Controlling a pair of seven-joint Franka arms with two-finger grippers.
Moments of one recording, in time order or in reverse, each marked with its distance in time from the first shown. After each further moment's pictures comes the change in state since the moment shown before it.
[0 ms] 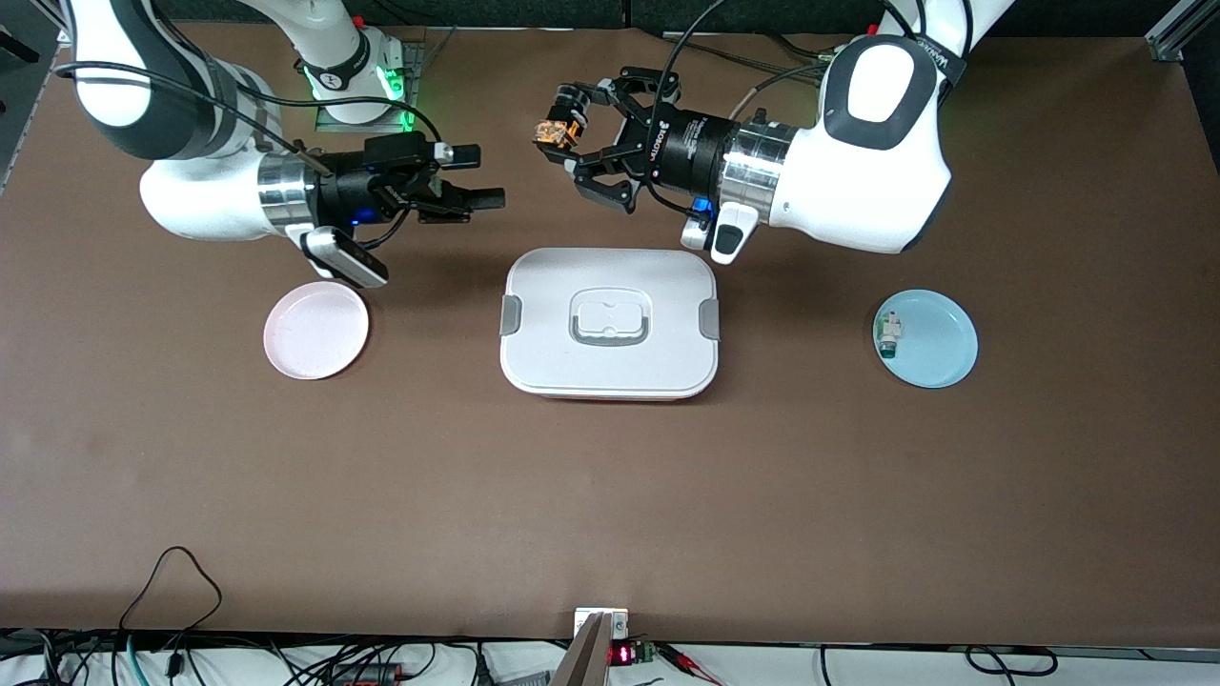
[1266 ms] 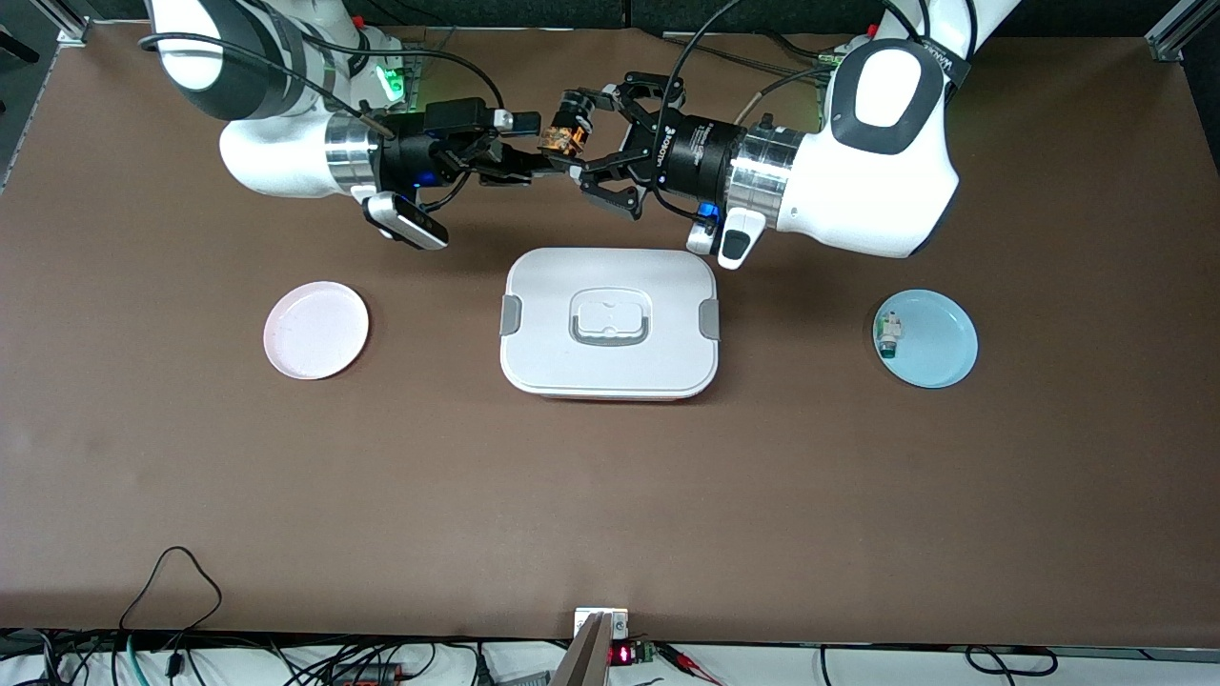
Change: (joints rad) left arm 0.006 0.001 0.004 0.001 -0.002 0.000 -0.002; right arm 0.121 -0.064 0.058 -0.059 0.230 0.201 0.004
